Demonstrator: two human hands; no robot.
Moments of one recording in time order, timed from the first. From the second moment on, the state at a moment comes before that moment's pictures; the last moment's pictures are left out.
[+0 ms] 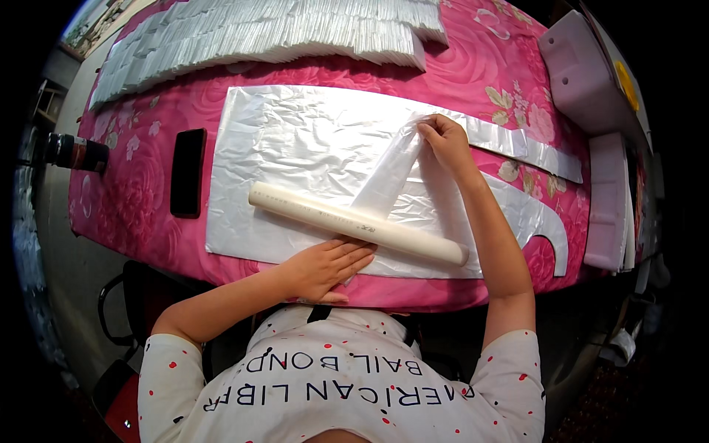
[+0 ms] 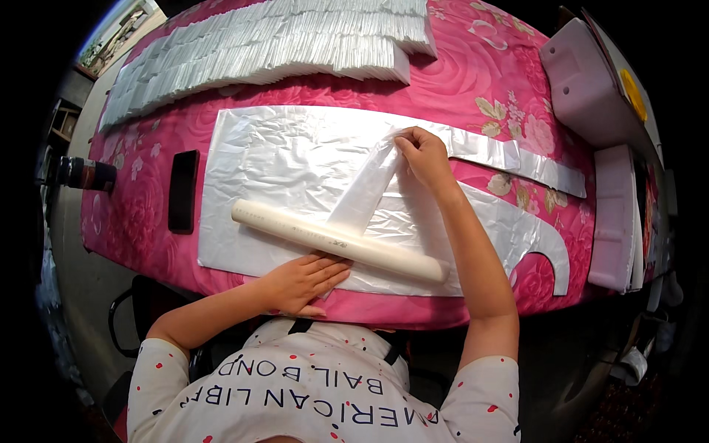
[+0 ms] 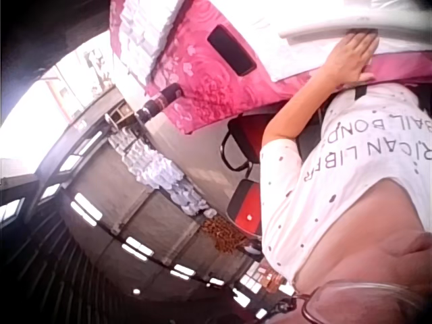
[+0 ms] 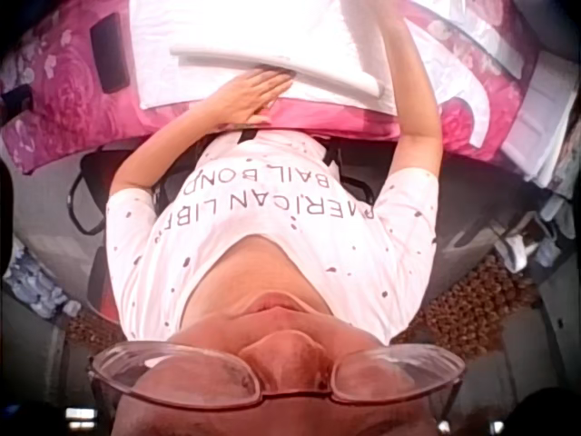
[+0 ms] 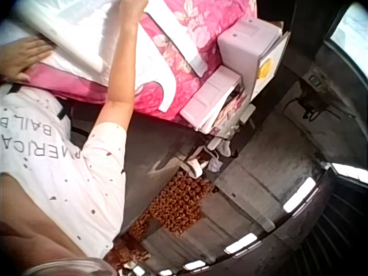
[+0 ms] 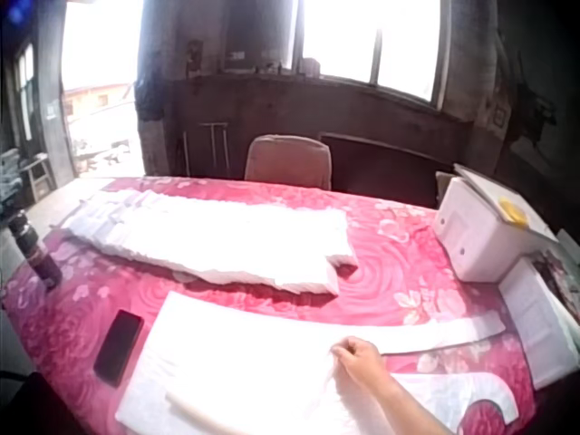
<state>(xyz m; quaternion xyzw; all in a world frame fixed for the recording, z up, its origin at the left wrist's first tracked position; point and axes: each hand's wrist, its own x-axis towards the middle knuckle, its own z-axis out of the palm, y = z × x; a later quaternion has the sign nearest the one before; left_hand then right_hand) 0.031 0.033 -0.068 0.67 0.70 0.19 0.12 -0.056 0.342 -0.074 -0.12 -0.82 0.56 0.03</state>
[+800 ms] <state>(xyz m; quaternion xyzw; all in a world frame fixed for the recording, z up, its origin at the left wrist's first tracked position) 0.058 0.036 -0.058 0.64 0.73 0.21 0.12 0.092 0.362 -0.037 -0.06 -0.96 0.19 0.21</state>
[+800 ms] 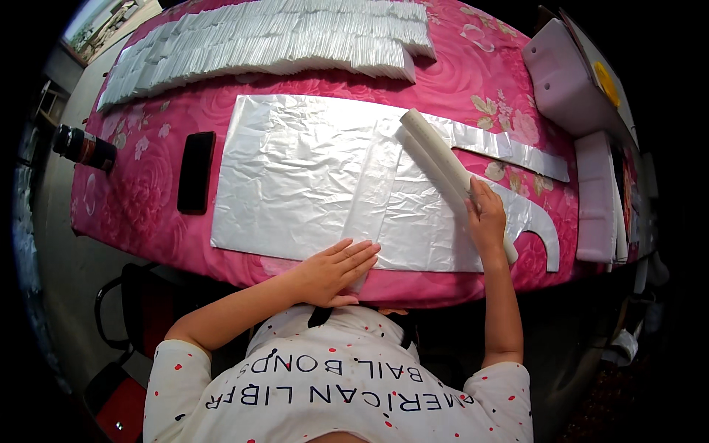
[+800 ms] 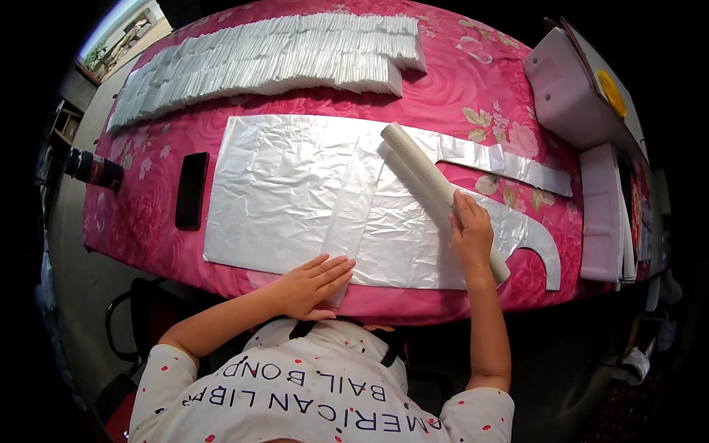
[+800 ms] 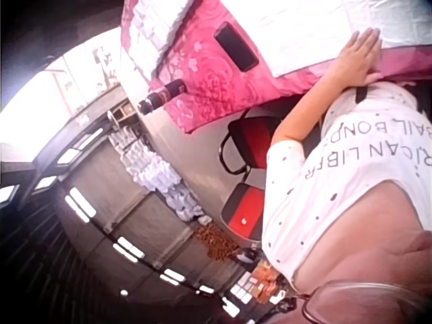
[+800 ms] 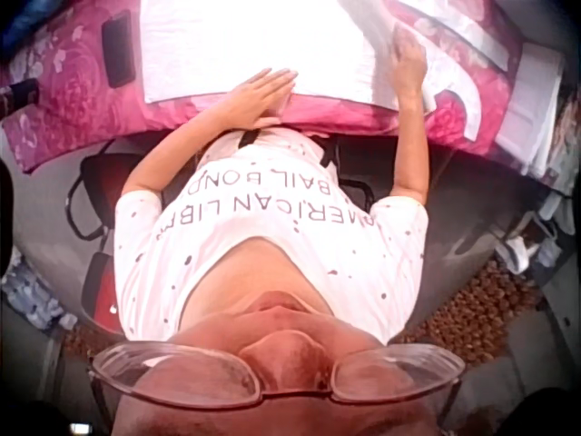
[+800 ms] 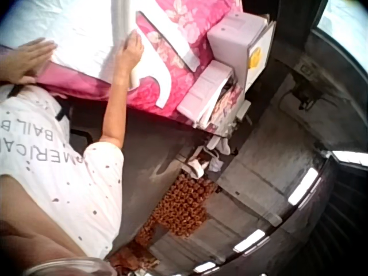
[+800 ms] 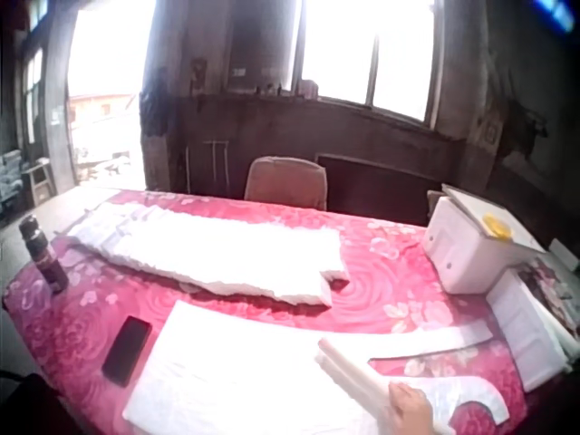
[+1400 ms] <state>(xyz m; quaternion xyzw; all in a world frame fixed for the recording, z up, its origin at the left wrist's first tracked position) 0.103 0.036 -0.084 0.59 0.80 0.10 0.07 0.021 0.288 -0.050 0.15 -0.95 0.20 0.20</state>
